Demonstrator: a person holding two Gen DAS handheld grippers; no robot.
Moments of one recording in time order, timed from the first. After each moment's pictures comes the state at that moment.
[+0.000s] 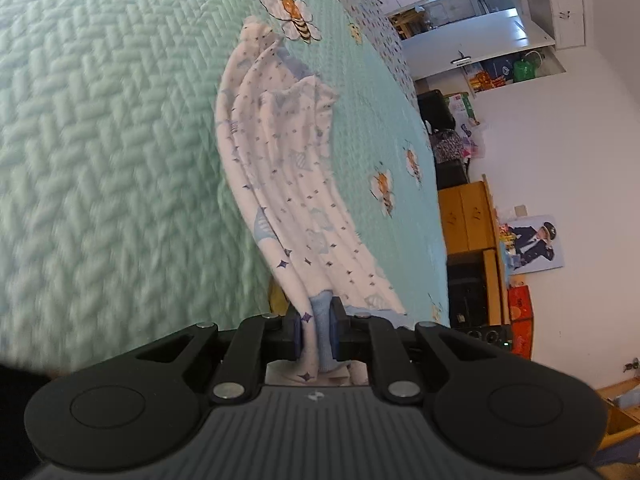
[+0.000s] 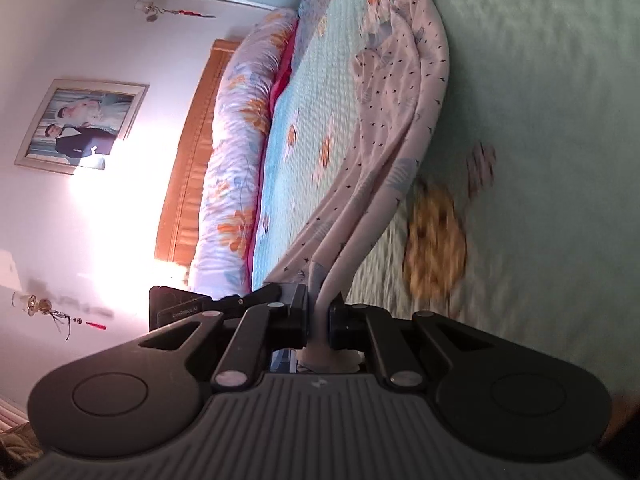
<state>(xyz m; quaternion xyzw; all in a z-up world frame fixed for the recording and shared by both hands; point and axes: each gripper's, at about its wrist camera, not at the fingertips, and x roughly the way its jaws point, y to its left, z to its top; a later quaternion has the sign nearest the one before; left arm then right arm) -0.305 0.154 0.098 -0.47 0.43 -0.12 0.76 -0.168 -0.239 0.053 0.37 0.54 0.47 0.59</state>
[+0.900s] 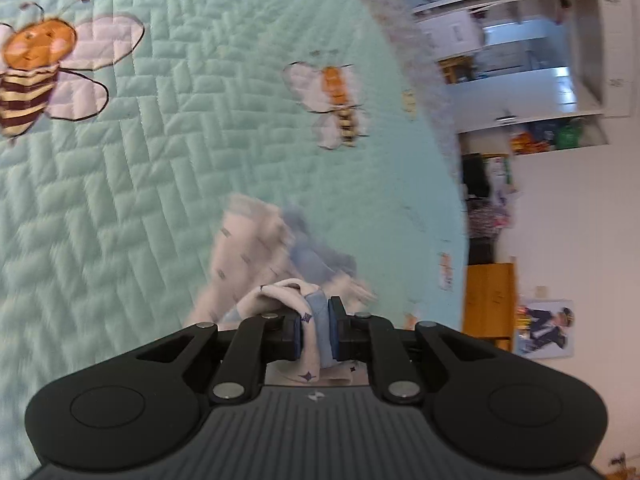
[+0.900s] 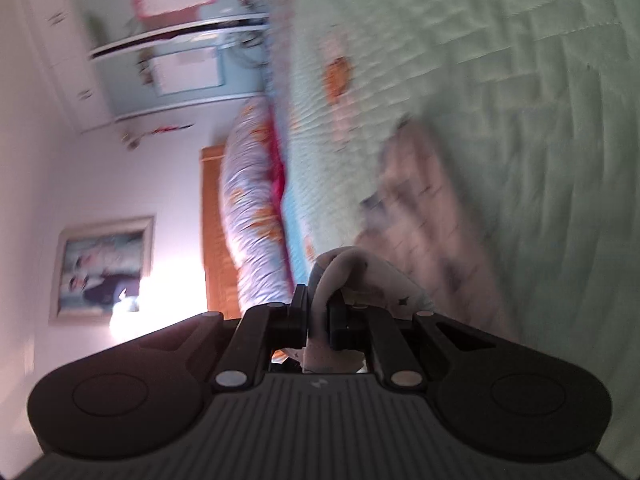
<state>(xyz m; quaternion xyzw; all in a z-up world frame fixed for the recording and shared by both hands) -0.077 0.228 0.064 -0.51 0.43 -0.05 0.74 0.021 -0.184 -0.012 0.54 0.53 0.36 0.54</state>
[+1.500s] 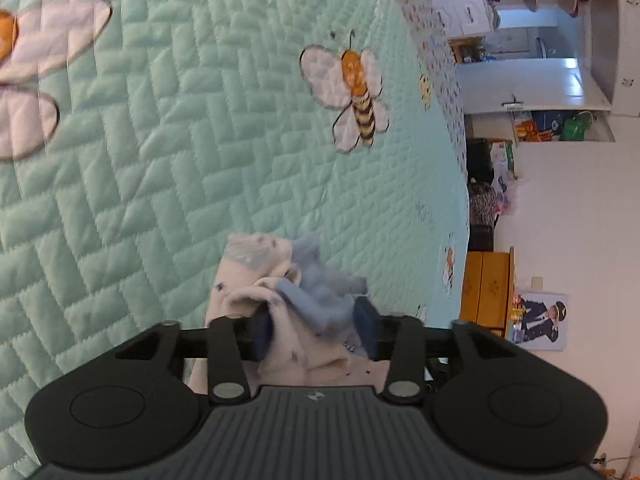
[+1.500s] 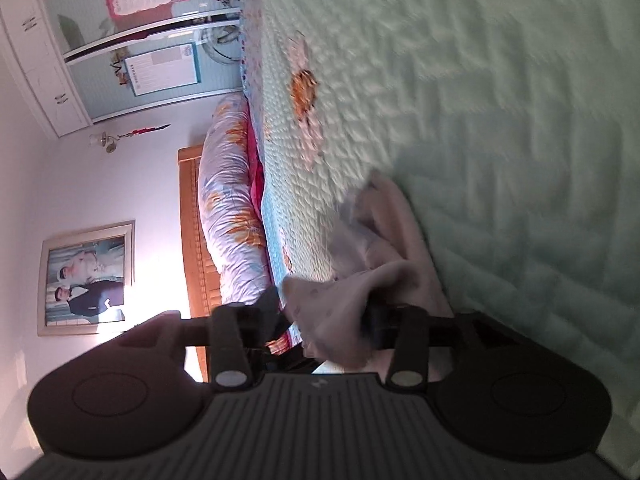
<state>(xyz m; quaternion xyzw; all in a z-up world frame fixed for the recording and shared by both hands) -0.043 0.245 0.050 -0.53 0.46 -0.07 0.71 0.063 -0.163 -0.034 0.53 0.55 0.36 0.53</state>
